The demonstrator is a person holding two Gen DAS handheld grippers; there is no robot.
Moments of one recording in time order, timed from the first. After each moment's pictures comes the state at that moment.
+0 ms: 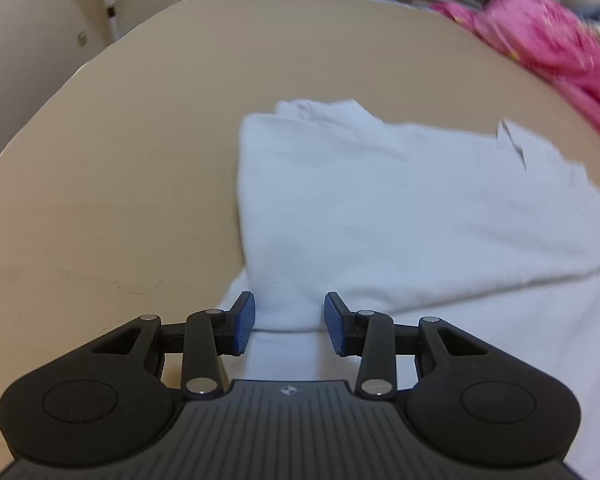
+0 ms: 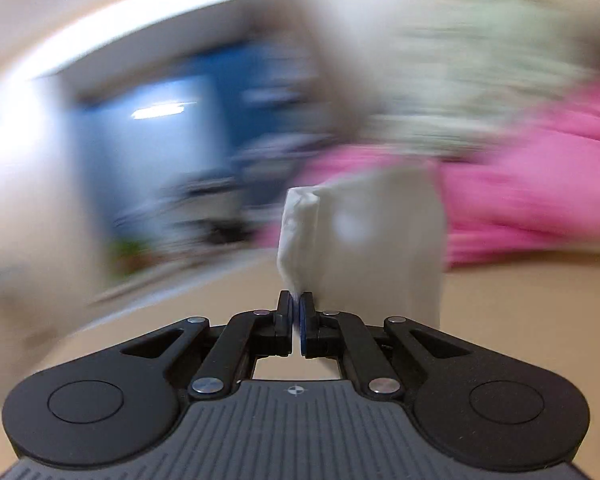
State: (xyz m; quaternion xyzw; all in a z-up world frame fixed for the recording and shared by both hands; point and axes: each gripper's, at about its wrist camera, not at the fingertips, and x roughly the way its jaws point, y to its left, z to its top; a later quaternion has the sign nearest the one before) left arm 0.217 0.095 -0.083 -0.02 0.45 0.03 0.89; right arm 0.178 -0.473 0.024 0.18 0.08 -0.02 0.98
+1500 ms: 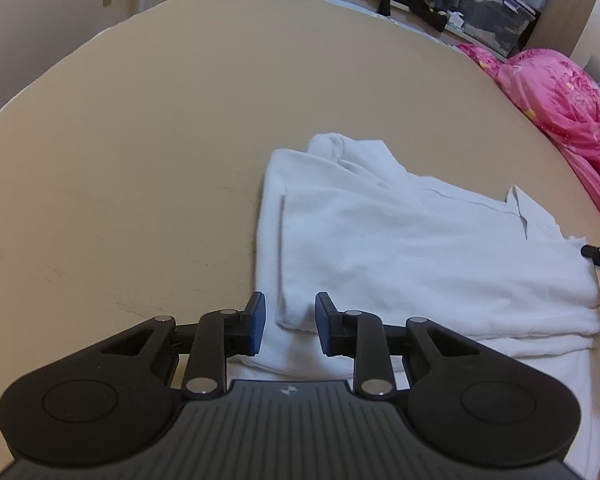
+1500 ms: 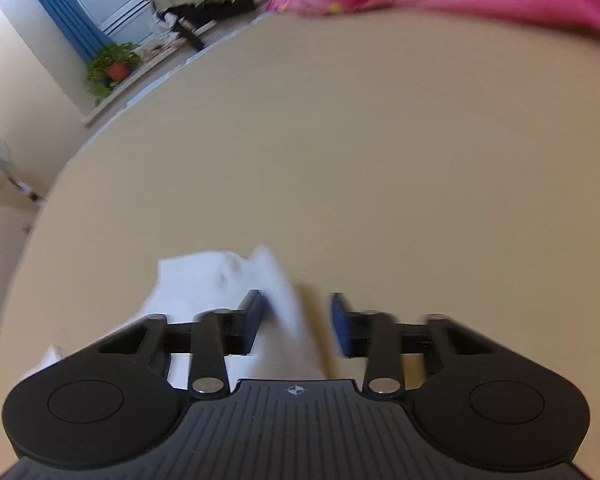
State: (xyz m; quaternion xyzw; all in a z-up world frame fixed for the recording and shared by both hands) left arm 0.234 0.123 -0.073 -0.12 0.44 0.04 0.89; right arm 0.314 -0.452 -0.102 0.26 0.41 -0.02 0.87
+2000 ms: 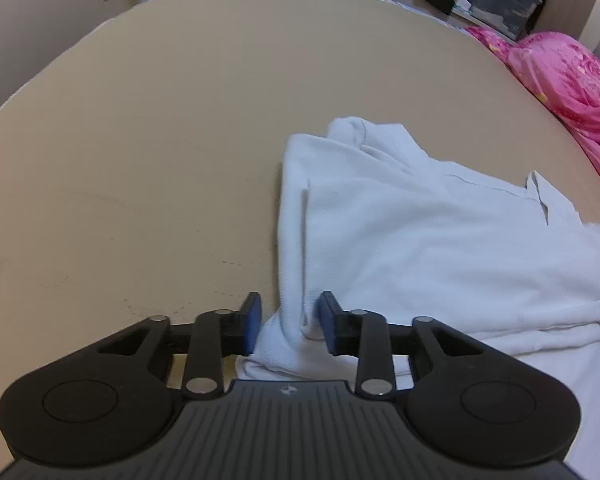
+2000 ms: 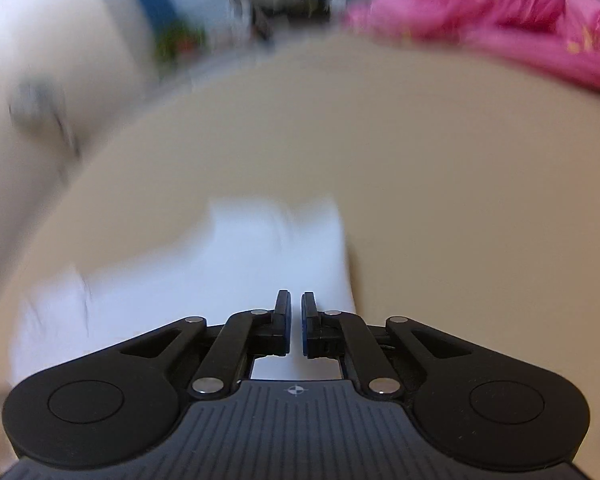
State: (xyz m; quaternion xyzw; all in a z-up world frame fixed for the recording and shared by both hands) left arm 0.245 0.130 -0.081 -0.10 0.47 0.04 0.88; right arm 0.242 -0.416 -0.109 0.14 0.42 0.03 0.90
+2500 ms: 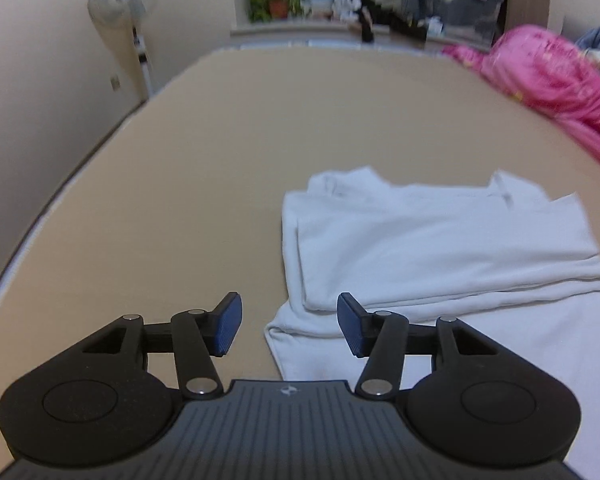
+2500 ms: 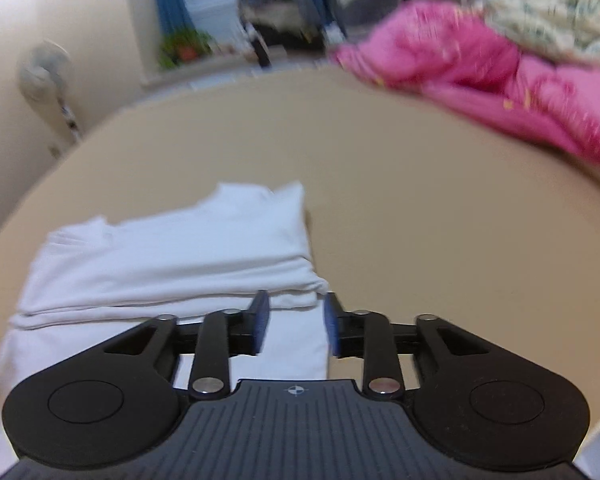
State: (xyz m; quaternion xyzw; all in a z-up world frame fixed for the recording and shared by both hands) left arm 0.142 0.086 0.003 0.01 0.38 0.07 0.92; right arm 0.062 -0.416 -0.021 0.08 0.35 0.01 0.93
